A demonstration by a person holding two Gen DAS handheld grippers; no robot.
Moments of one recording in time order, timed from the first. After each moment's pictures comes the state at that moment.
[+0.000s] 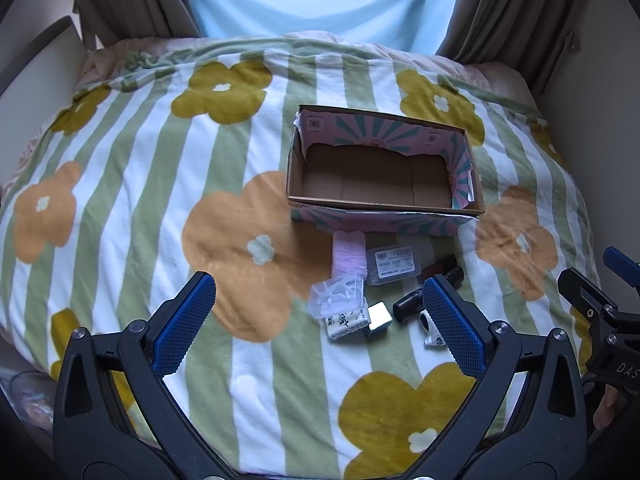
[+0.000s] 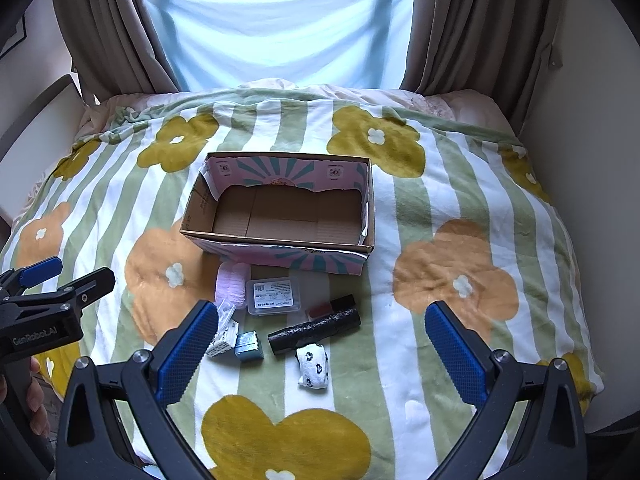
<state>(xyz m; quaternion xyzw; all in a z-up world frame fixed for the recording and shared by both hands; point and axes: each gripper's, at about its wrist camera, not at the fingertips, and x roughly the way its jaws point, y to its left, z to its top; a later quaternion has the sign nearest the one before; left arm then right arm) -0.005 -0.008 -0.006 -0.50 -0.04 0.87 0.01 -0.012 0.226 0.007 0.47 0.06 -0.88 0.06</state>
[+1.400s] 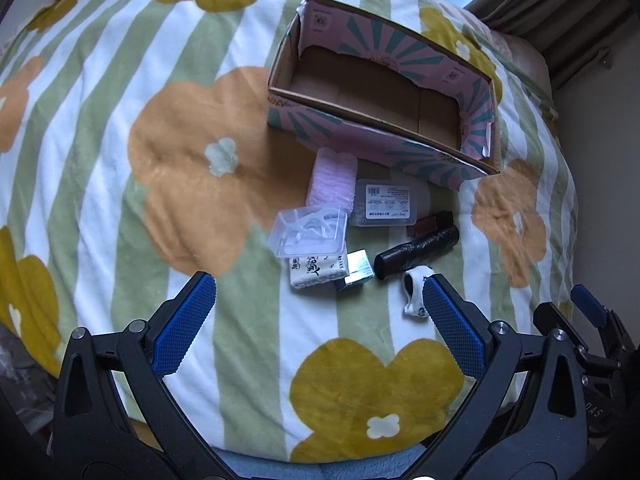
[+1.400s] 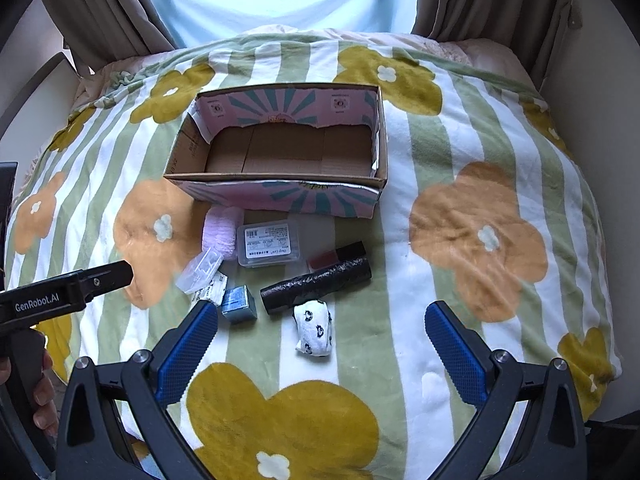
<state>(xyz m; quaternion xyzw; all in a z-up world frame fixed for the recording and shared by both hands) -0.023 -0.009 -0.112 -0.61 -0.15 0.78 0.02 -0.024 0.250 -0.079 0.55 0.03 -0.83 0.08</state>
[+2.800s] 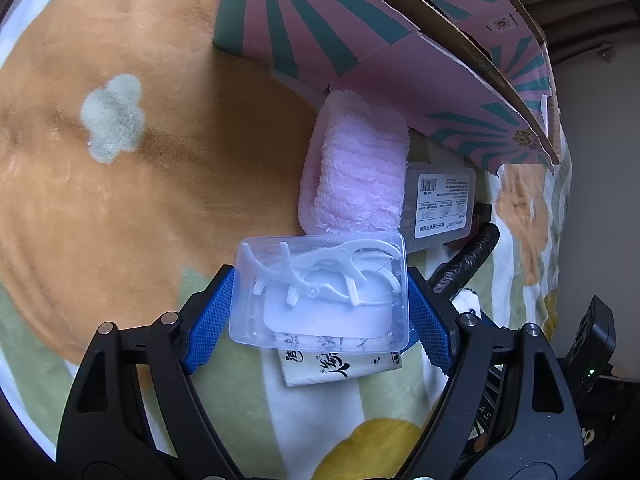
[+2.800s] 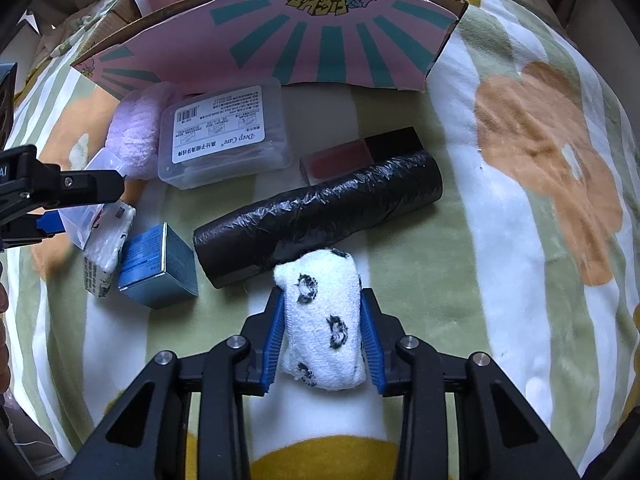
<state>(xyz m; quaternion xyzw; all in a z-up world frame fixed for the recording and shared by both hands) -0.093 -0.011 -0.270 -0.65 -0.21 0.72 0.12 -0.048 0.269 -0.240 0.62 0.04 -0.78 0.05</state>
